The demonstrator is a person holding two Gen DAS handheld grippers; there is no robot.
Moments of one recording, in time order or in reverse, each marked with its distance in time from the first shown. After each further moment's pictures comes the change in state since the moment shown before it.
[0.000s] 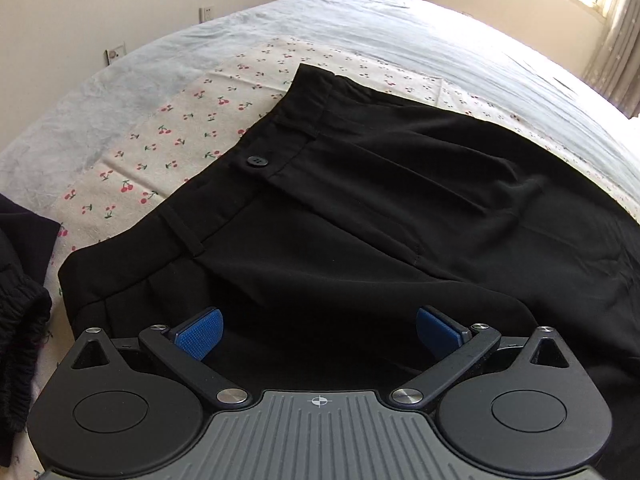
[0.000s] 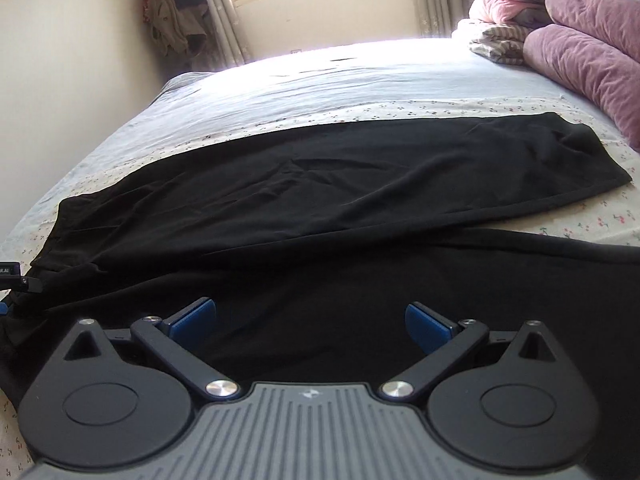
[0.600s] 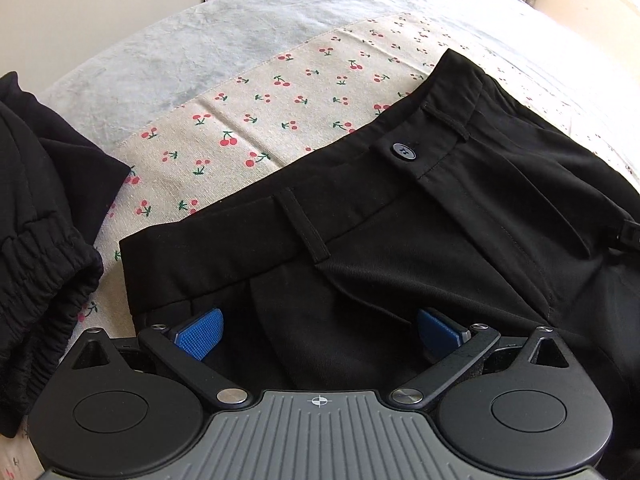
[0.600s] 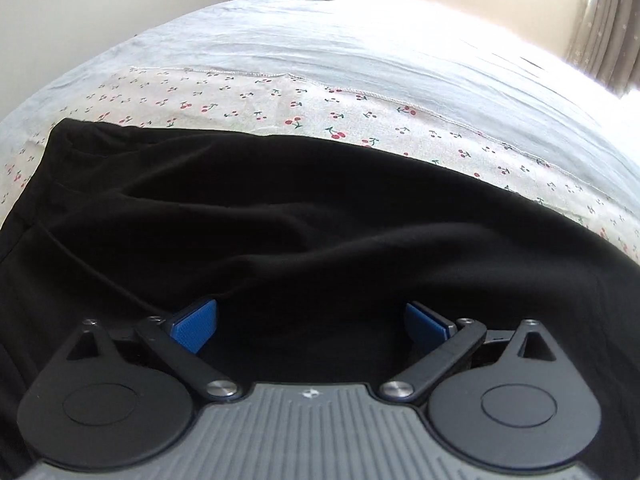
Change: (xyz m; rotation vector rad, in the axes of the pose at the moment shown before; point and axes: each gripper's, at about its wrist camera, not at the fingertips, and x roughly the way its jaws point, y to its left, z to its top) left arm 0.035 0.053 0.012 -0.232 0.079 0.173; right arm 0.269 0.203 0.132 -0.291 0.223 0.000
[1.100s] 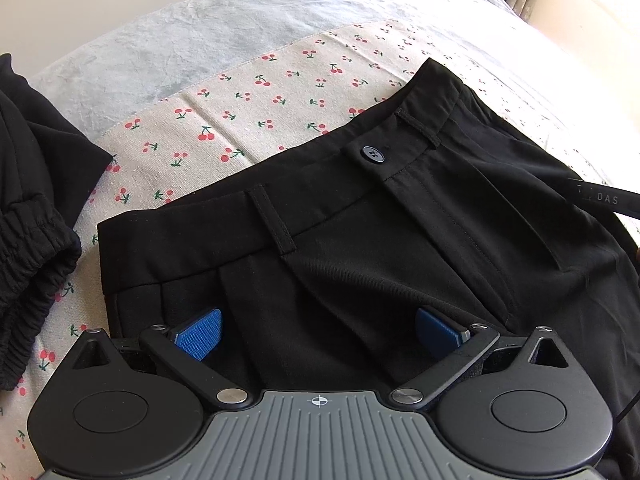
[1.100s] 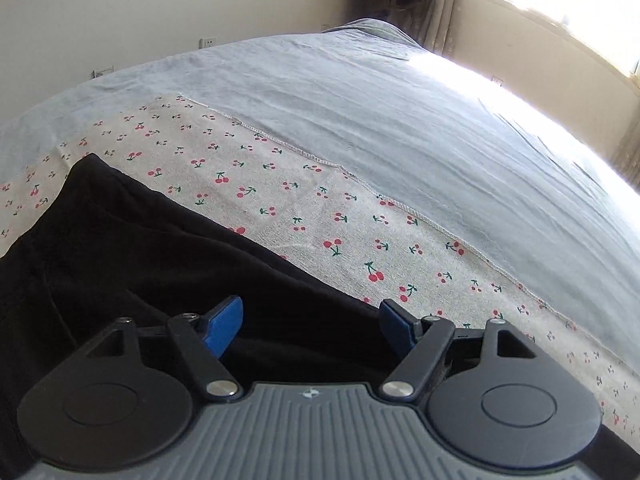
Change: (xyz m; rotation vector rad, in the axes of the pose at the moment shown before) left arm -0.007 -0.010 -0.003 -0.036 -0.001 -0.062; right arm 0.007 0.028 0.061 -0.350 -0.110 0.083
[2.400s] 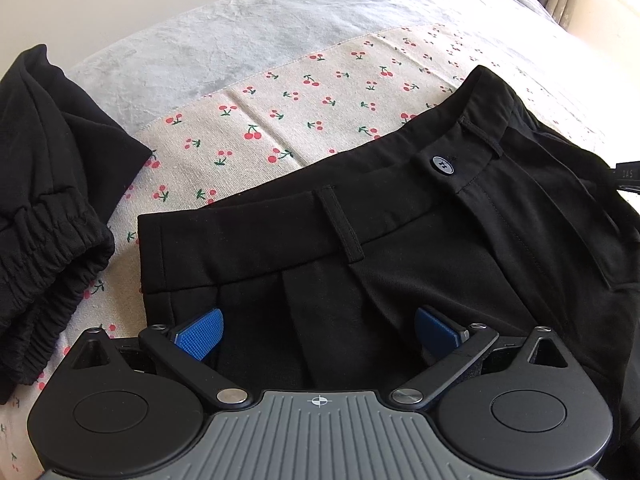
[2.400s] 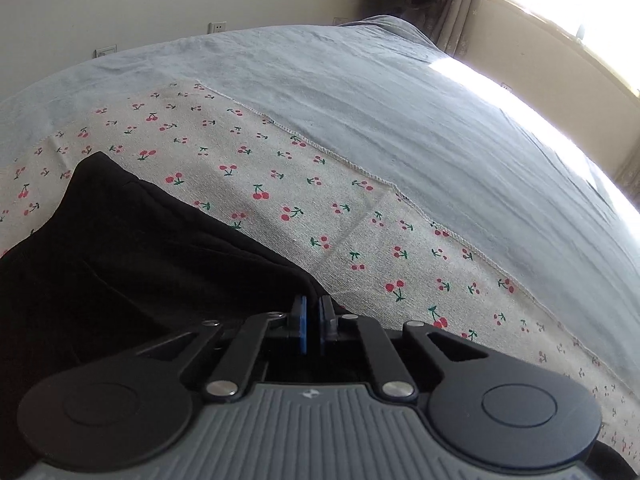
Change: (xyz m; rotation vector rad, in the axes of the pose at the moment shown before) left arm 0.010 0.011 0.005 -0.061 -0.009 0.106; right arm 0.021 0.042 0.032 0.000 0.018 -0.050
